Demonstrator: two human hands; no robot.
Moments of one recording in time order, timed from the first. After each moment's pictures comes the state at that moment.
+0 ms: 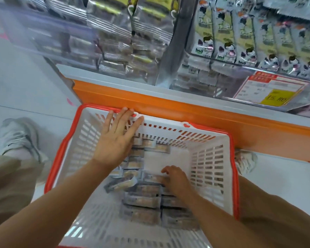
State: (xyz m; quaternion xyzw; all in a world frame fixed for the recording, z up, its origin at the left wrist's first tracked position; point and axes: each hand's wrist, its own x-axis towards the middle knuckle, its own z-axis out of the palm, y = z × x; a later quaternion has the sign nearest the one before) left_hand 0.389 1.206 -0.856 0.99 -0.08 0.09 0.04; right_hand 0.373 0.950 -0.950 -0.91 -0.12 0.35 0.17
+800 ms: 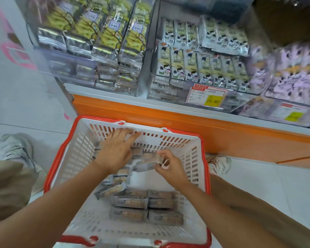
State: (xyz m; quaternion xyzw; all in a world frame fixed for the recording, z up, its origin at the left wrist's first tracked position) left_hand 0.378 1.176 -0.807 0.98 -0.11 0.00 0.13; right_hand 0.387 0.942 -0.842 -0.87 -0.09 0.19 0.44
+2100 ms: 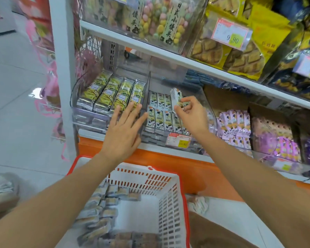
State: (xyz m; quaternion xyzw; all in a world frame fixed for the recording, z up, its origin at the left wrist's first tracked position) left_hand 0.422 1.171 -0.640 0.95 -0.09 0.30 0.05; right_hand 0.516 0.965 -0.557 -0.91 -0.11 -0.16 0.37
